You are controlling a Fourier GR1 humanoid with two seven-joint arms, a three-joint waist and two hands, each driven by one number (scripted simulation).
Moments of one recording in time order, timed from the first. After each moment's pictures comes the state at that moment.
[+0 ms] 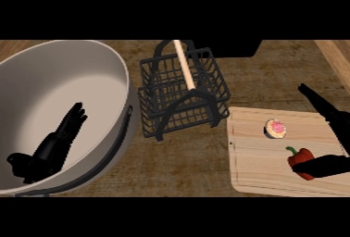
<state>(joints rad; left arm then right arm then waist) 0.03 0.39 -0.14 -1.54 0.22 0.04 -0.07 -0.06 -0.75 0.18 -1.74 0.20 0.04 0.15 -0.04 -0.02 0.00</state>
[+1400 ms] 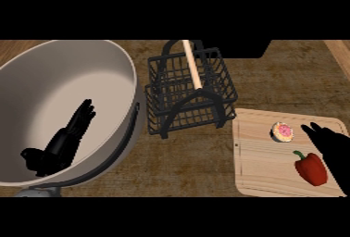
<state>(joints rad) -0.01 0.30 -0.11 -1.48 0.15 -0.01 -0.08 0.00 -0.90 0.36 -2.10 0.44 0.40 0.89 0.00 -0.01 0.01</state>
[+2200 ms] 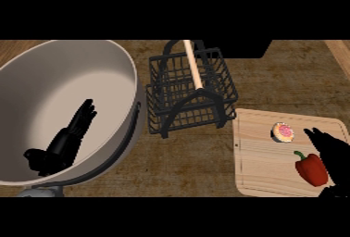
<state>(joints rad) -0.01 0.27 -0.08 -1.48 0.11 -0.03 -0.09 0.06 -0.79 0.32 -1.85 0.60 0.31 0.72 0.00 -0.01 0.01</state>
